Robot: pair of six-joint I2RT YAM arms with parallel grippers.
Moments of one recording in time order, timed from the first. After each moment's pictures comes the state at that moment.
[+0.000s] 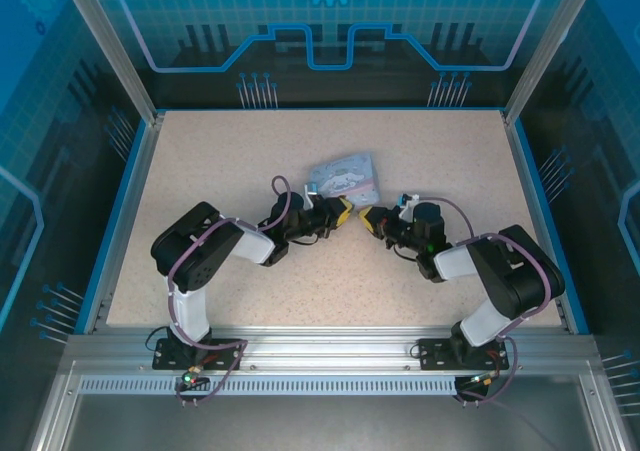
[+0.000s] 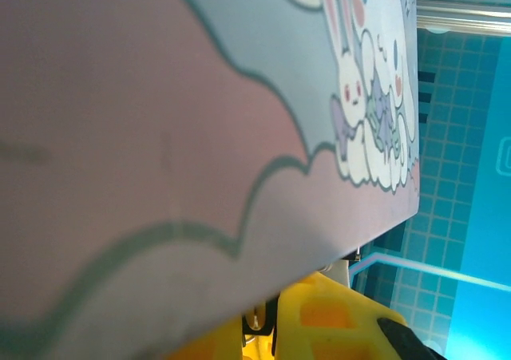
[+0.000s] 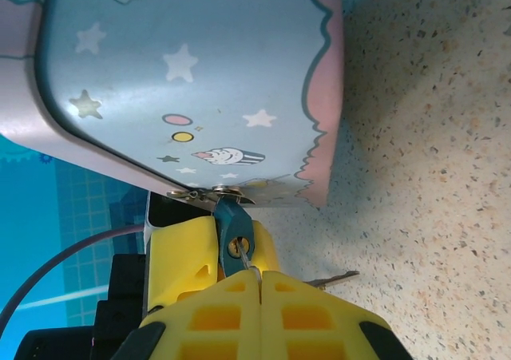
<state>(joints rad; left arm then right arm) -0.61 1.90 0.73 0.95 0.36 -1.58 0.36 1.60 0.38 0.93 -0.50 1.43</state>
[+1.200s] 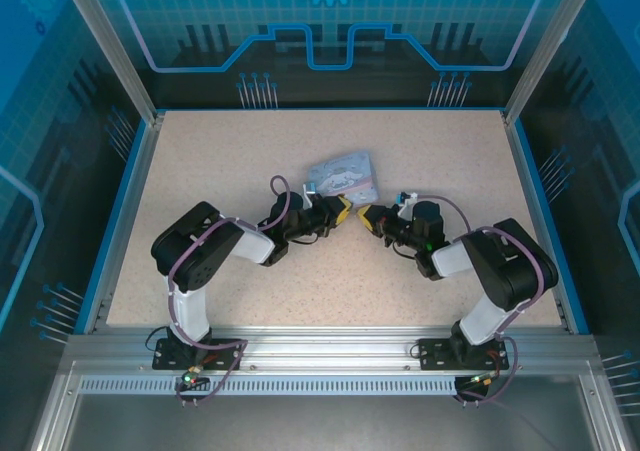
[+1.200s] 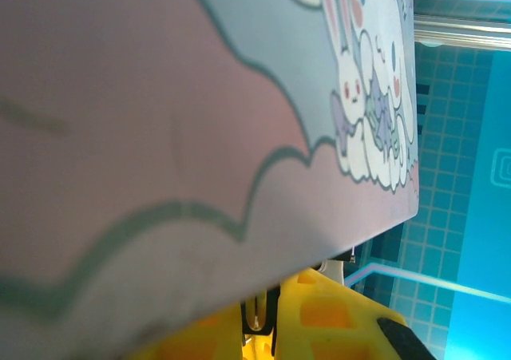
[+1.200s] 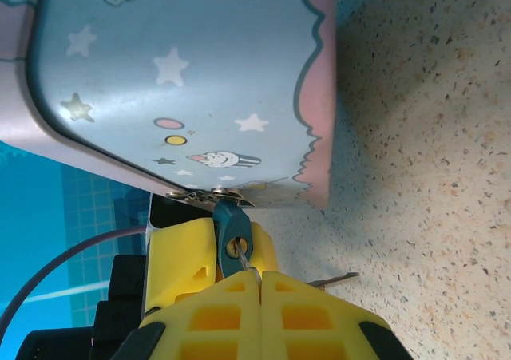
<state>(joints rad) -0.61 1.90 0.73 0.95 0.34 -1.58 0.35 1.66 0.40 0.99 -0.52 1.43</state>
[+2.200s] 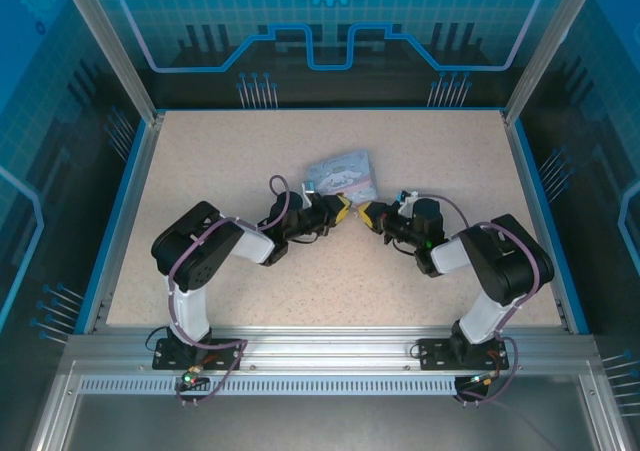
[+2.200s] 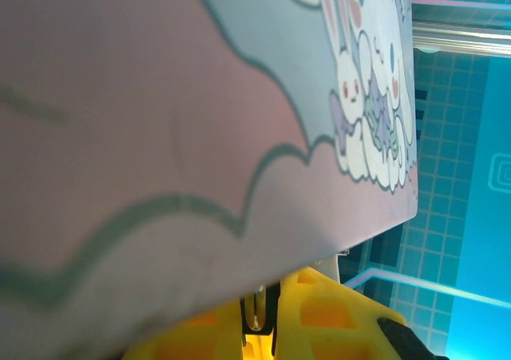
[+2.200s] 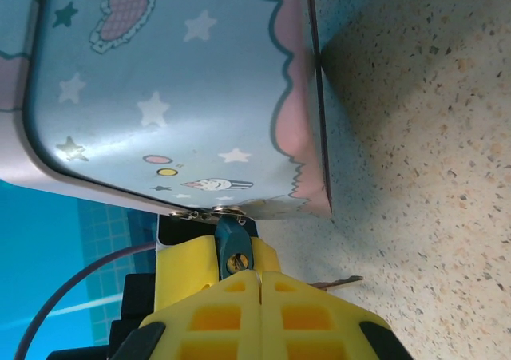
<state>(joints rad) -0.60 1.90 0.73 0.96 0.33 -1.58 0.34 1.71 0.42 1.02 -0.53 1.52</state>
